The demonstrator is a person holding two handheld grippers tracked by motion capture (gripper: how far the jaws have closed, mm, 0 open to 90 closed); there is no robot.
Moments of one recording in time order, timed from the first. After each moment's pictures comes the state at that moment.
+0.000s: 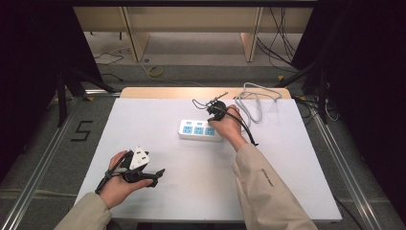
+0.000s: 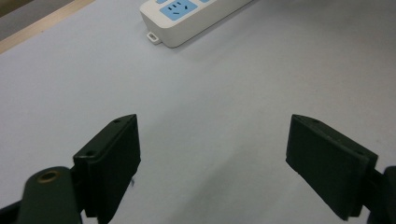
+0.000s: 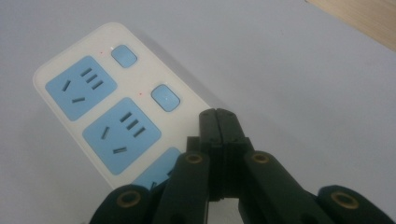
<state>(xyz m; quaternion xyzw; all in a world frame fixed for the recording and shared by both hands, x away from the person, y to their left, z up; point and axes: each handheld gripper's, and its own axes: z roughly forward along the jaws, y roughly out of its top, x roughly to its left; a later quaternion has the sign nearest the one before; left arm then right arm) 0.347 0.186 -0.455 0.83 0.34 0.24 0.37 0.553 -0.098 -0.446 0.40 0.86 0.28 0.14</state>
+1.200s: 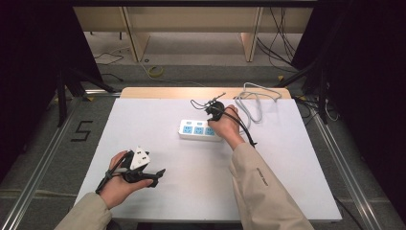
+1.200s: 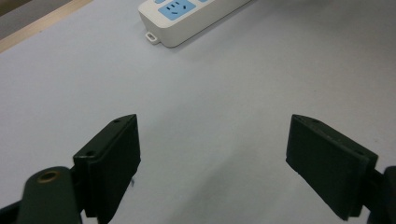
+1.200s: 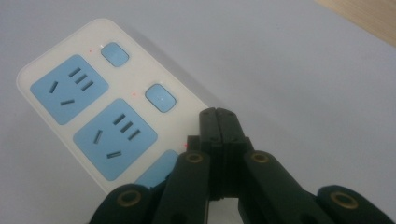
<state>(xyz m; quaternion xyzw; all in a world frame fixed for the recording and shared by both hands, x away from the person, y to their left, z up) 0.347 0.185 -0.455 0.83 0.34 0.24 0.37 0.554 -0.092 -0.448 0.41 0.86 0.26 0.15</state>
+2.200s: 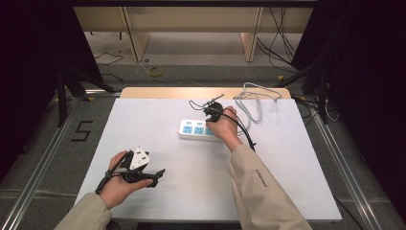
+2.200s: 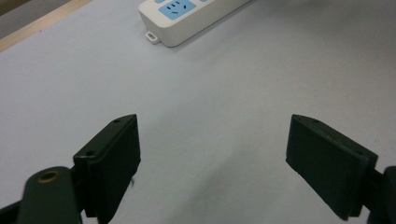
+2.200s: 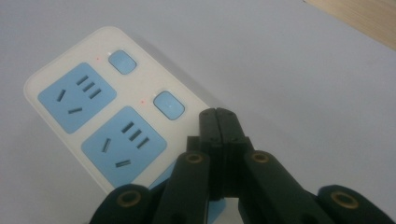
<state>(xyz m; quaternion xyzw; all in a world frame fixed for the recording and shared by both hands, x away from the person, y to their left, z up) 0.347 0.186 -0.455 0.83 0.34 0.24 0.37 0.551 -0.087 -0.451 0.41 0.85 0.27 0.16</state>
